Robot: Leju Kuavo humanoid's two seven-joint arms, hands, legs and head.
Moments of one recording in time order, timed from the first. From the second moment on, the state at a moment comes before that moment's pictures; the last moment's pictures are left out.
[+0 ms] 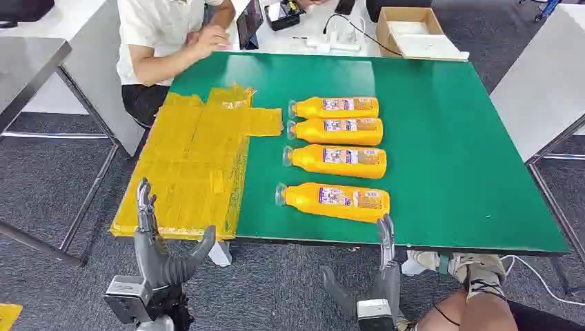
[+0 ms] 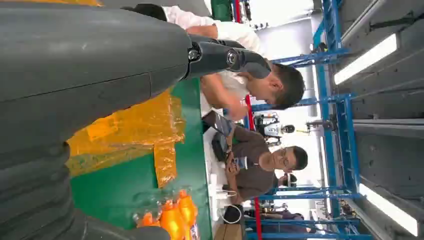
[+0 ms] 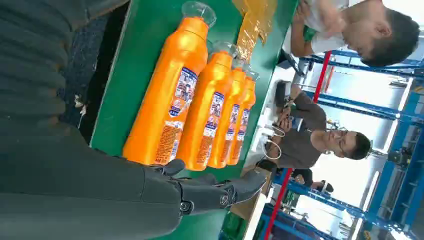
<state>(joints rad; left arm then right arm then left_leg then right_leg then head) 0.19 -0.26 -0.24 -1.63 -0.33 0.35 -0.61 0.27 0.10 0.45 -1.64 0.46 -0.53 -0.52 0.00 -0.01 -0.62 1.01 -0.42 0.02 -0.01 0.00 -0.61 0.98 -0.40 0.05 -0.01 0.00</state>
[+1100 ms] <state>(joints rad) 0.19 -0.26 -0.25 -1.63 -0.33 0.35 -0.61 0.27 0.10 0.45 -1.65 0.46 -0.54 -0.54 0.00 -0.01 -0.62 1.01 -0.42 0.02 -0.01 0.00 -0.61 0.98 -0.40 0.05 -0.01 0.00</state>
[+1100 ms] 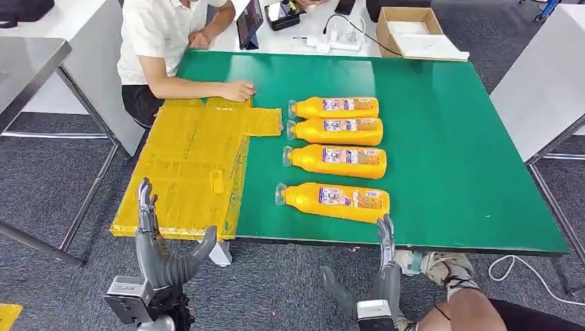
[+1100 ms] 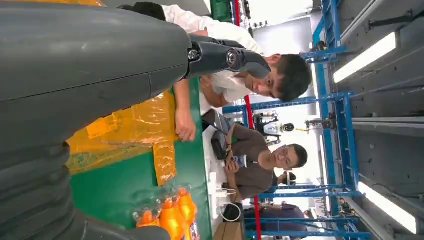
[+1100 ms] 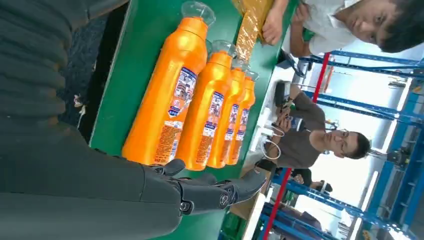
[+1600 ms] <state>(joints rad) 0.10 -0.26 -0.24 -1.59 -0.32 0.26 -0.56 0.18 0.07 0.37 -1.71 0.75 -0.47 -0.45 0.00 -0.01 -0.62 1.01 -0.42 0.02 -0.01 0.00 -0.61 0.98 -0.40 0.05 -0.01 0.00</state>
